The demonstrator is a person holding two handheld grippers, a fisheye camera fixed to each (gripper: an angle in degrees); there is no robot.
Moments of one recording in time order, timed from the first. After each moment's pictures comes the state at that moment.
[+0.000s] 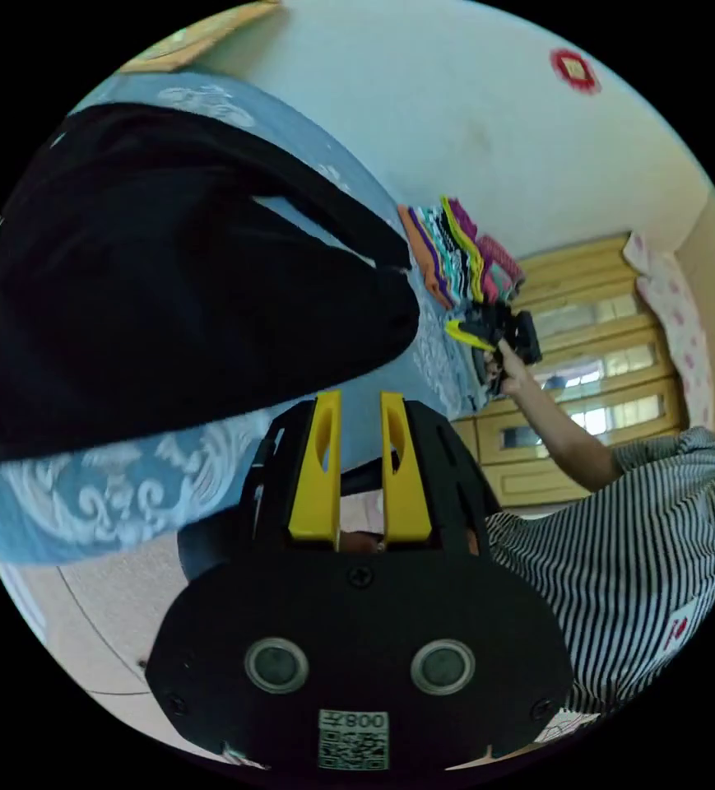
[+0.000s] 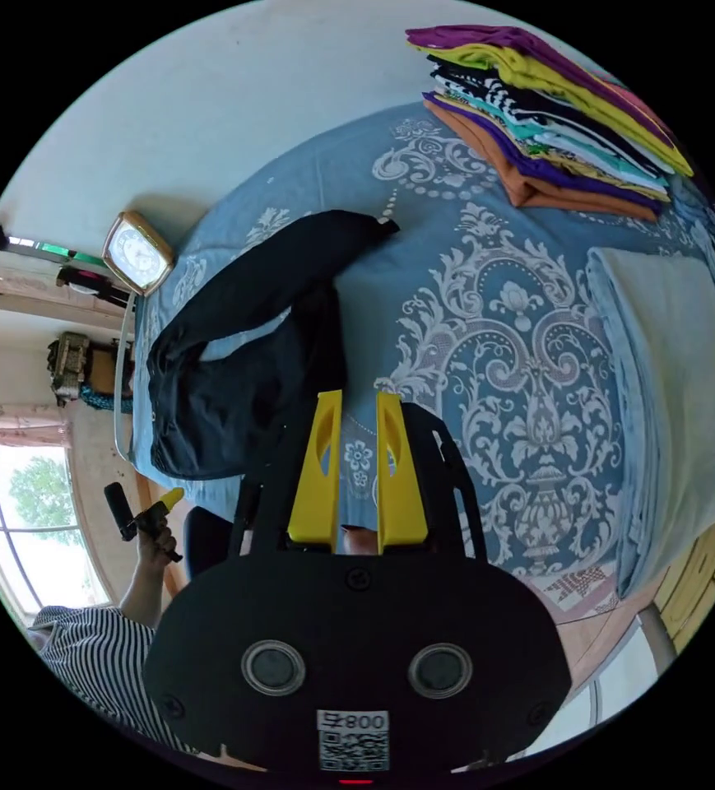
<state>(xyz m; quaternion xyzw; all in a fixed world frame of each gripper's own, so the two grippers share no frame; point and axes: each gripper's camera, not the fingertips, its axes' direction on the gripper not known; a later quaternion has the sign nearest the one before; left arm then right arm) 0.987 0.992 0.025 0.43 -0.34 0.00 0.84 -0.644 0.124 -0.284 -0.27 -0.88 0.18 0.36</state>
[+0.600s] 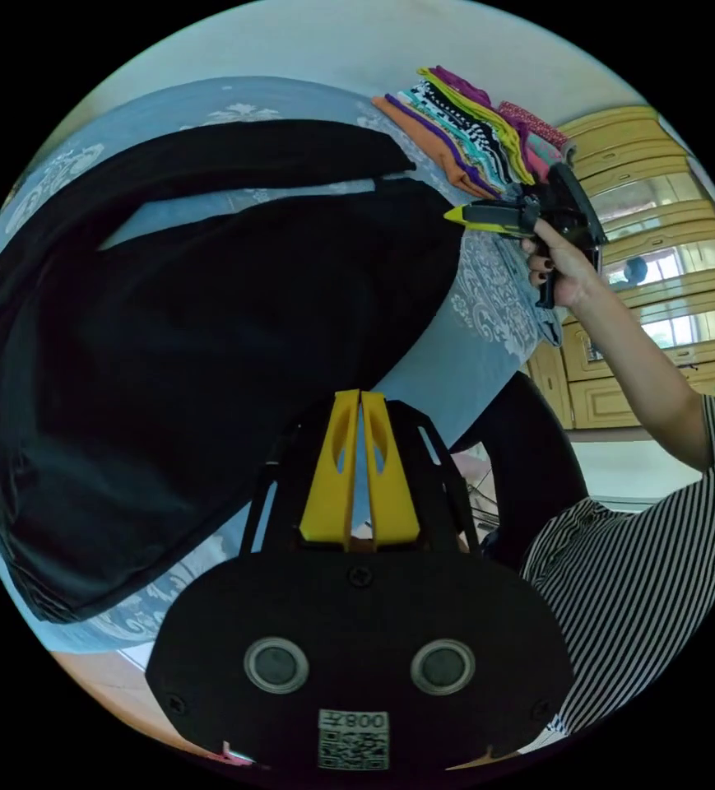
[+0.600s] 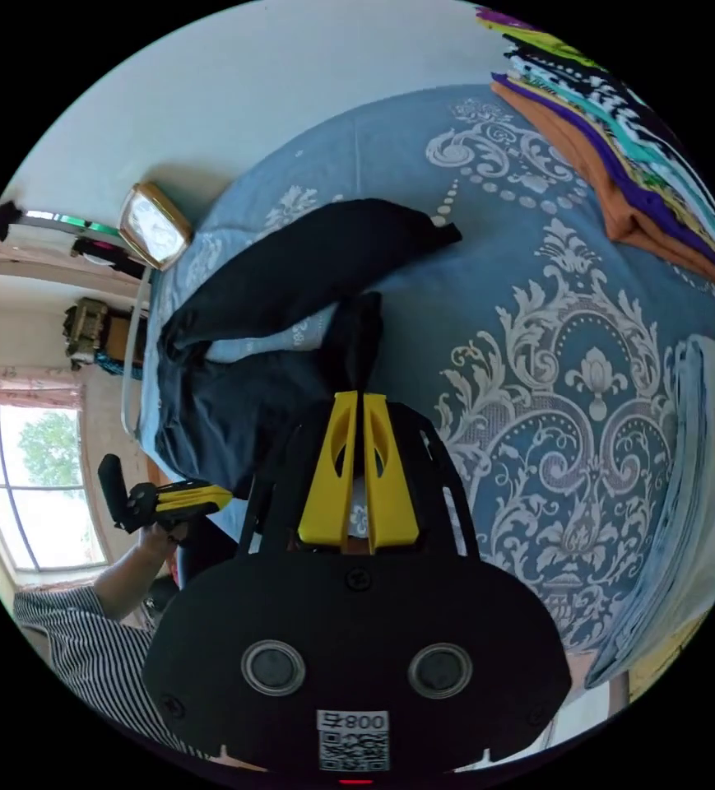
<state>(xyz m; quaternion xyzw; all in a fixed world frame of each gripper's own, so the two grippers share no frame) 1.167 0.570 0.076 0.23 -0.52 -0.03 0.82 -0.834 0.100 -0.434 -0.22 -0.91 0.14 0.32</state>
